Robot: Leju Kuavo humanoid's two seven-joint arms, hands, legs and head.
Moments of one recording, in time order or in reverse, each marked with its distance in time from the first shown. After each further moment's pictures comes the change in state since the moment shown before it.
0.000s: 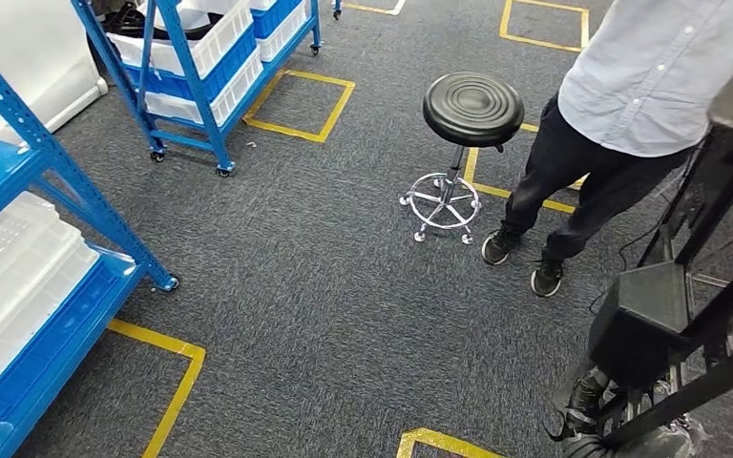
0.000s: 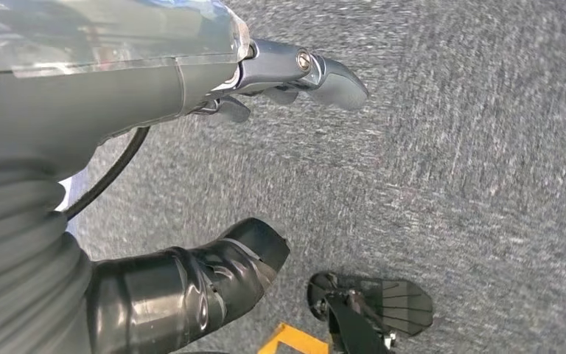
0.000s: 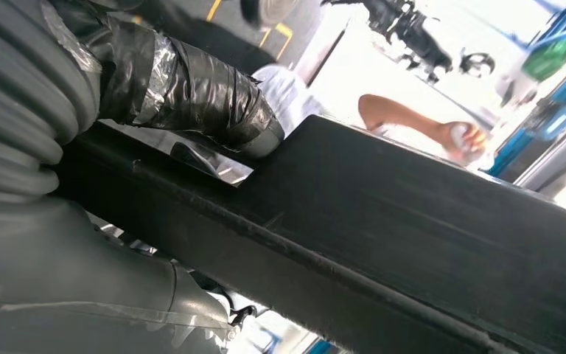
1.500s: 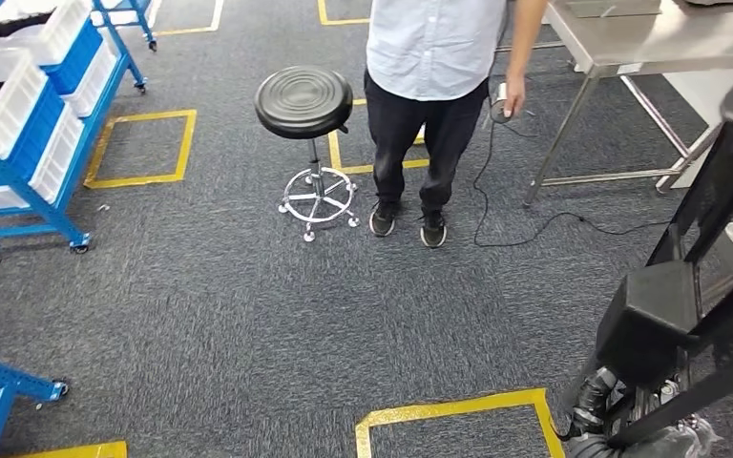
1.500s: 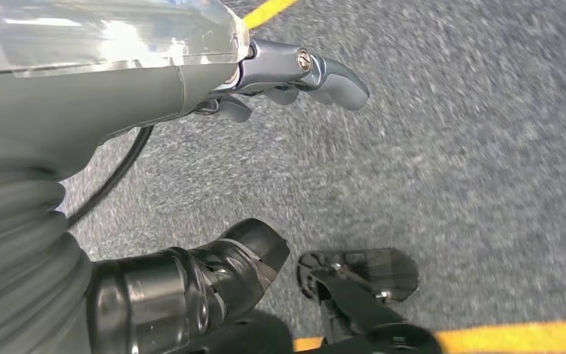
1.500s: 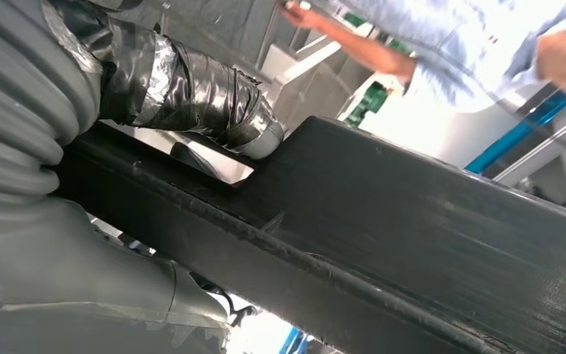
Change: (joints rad) left arm -0.002 -0.001 -0.030 0.000 -0.029 -0.029 -0.007; right arm 0.001 0.000 -0.020 -0.009 0.017 0.000 0.000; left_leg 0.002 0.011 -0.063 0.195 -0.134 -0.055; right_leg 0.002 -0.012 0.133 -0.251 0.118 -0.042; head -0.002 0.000
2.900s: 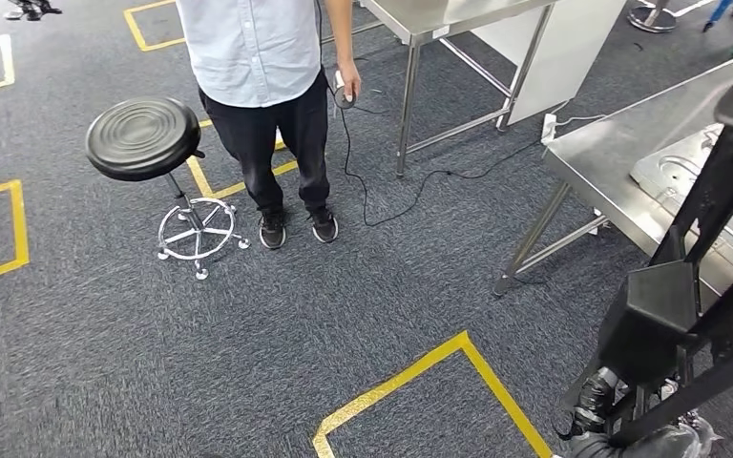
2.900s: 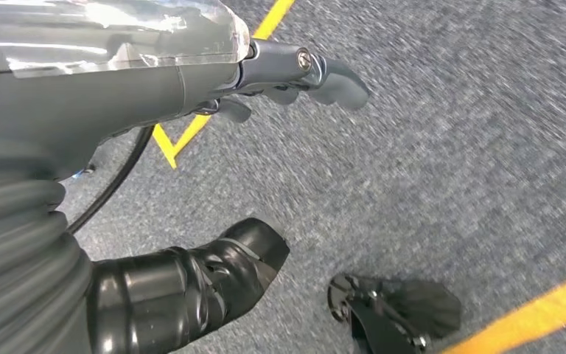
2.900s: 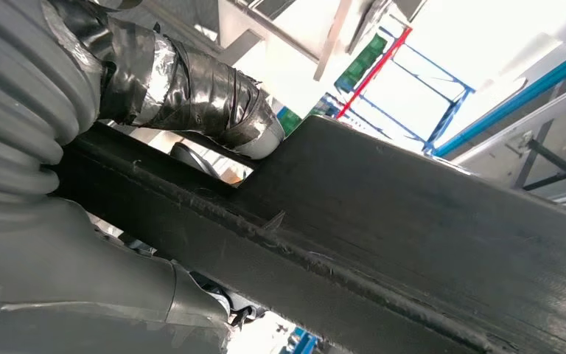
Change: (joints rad) left arm -0.003 0.015 -0.002 0.000 -0.010 0.014 0.057; right arm -0.007 -0.007 -0.009 0.015 -0.017 0.000 0.000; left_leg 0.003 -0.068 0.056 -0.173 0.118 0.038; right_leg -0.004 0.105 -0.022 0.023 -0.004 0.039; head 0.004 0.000
